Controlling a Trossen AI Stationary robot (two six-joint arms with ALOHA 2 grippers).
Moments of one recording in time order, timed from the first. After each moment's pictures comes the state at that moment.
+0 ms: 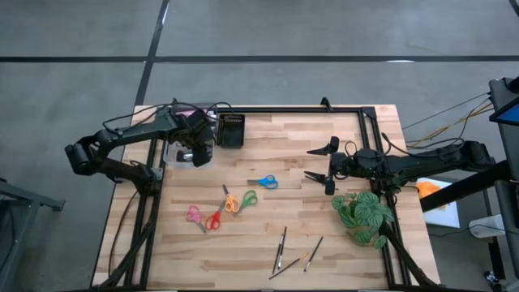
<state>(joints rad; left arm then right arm) 0.63 1.31 0.78 -0.75 -0.03 0.26 0.02 0.84 0.28 0.44 0.21 -0.07</state>
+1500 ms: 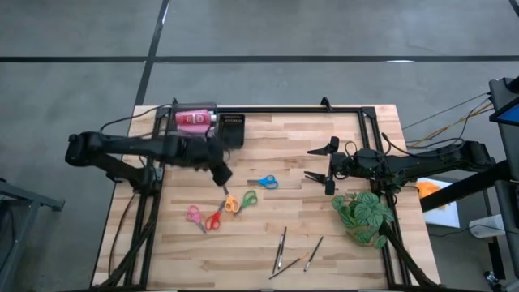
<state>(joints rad) -0.02 1.29 1.08 -0.86 -0.31 -0.68 0.02 0.84 0.28 0.44 0.21 -0.07</state>
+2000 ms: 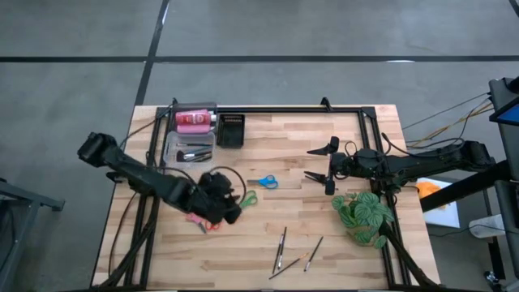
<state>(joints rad) -0.44 1.48 1.08 -0.62 -0.60 -1.08 0.02 0.84 0.28 0.44 0.21 -0.07</state>
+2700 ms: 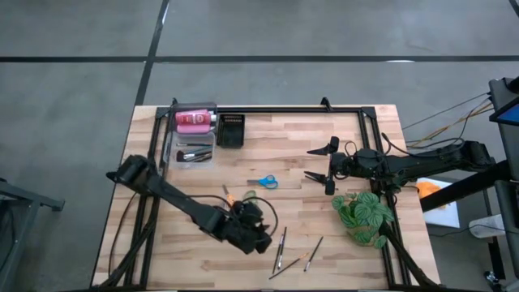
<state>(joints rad) -0.50 1.93 1.32 -0.35 -0.53 -1.11 0.02 0.84 0.28 0.44 0.21 -0.07</state>
